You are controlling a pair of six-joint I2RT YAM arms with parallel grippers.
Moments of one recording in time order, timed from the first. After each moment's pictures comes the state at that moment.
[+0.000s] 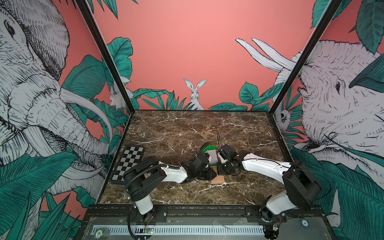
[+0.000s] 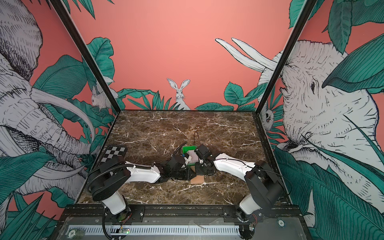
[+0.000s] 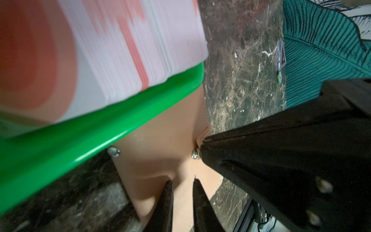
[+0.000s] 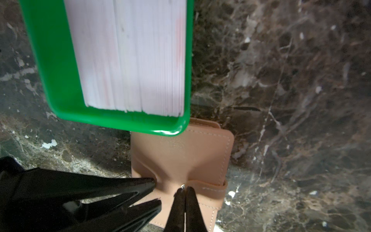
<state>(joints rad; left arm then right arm) -1.01 1.71 0.69 0.26 0.28 -0.90 0.74 1.52 0.85 -0.59 -0.15 0.60</state>
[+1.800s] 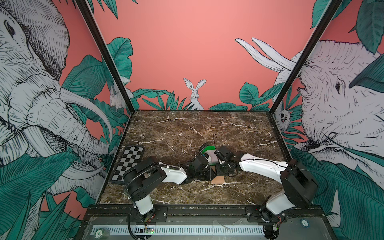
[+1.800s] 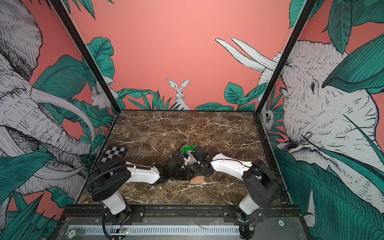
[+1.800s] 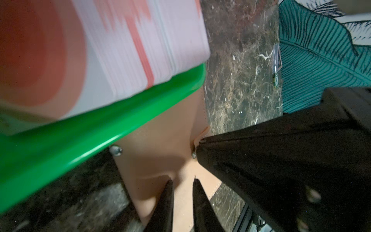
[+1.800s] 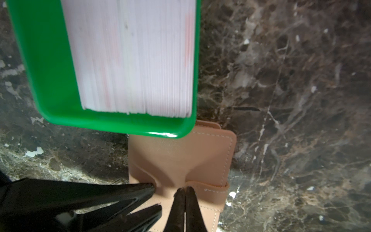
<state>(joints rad) -1.01 1.71 0.67 0.30 0.28 -0.92 0.79 1.55 0.88 -0.61 -0.07 0.64</state>
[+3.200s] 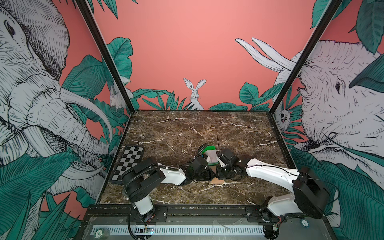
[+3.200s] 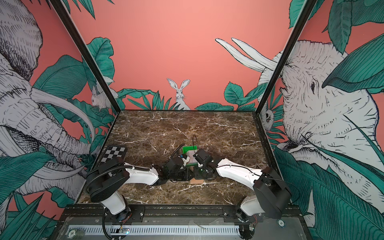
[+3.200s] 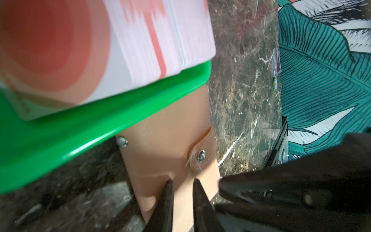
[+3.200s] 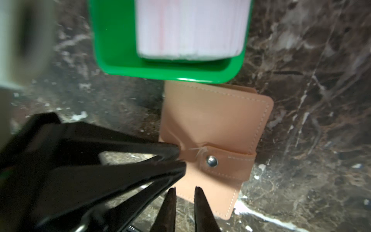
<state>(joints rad) -1.02 1.68 0.64 0.31 0.26 -0.95 0.82 1.38 0.79 -0.57 -0.18 0.67</state>
